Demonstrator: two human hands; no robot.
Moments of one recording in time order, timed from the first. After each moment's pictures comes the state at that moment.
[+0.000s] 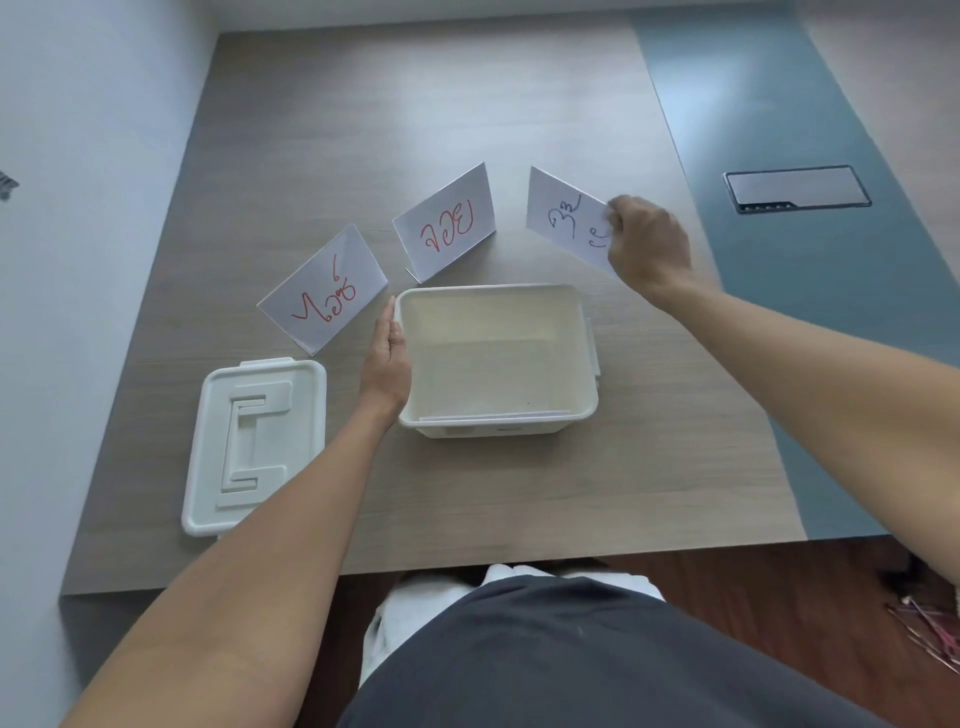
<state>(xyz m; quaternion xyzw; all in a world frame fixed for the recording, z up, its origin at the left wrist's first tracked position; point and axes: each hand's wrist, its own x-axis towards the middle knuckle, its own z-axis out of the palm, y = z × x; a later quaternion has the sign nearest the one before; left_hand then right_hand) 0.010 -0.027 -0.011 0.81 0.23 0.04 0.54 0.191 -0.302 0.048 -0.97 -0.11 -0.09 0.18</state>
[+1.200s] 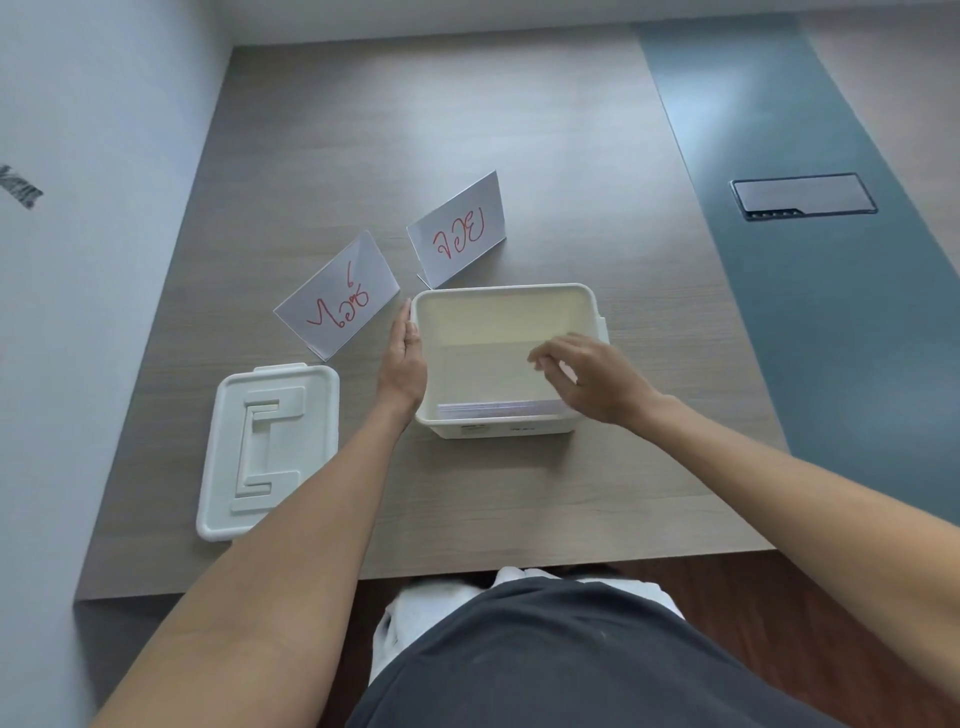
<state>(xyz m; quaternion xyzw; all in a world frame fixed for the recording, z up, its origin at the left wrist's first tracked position) 0.018 -0.024 -0.015 0.78 0.22 0.04 0.59 0.061 -0.274 0.011 -0.88 -0.37 0.02 0.29</state>
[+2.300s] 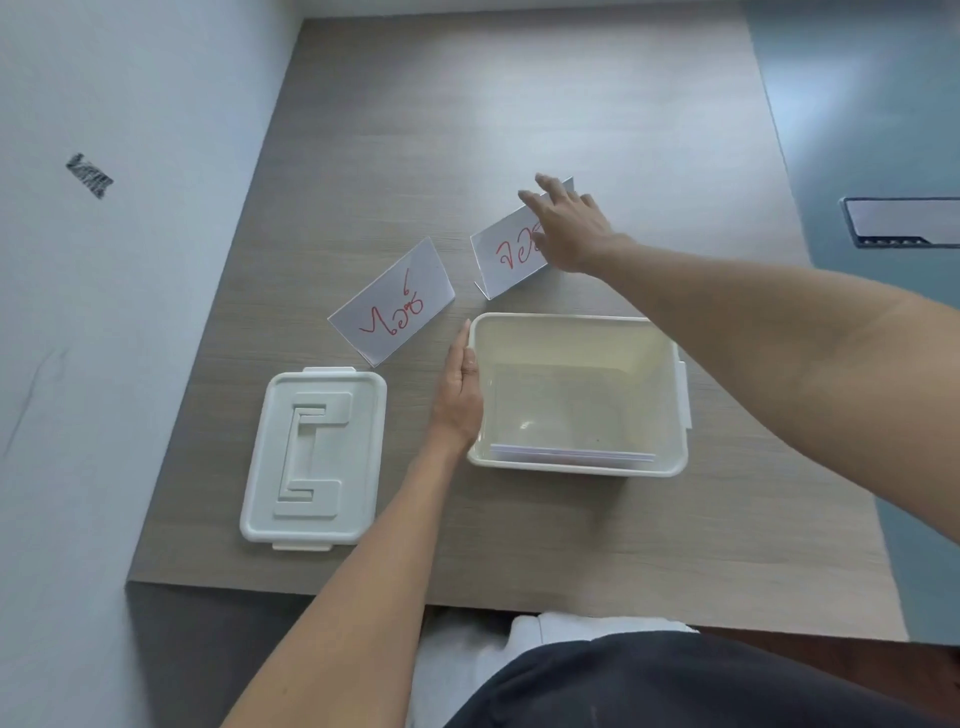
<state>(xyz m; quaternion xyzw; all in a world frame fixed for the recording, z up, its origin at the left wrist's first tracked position) 0.020 -0.024 -0.014 0.77 0.25 0.03 0.59 0.271 -0.119 0.018 -0.94 -0.32 0.08 0.07</state>
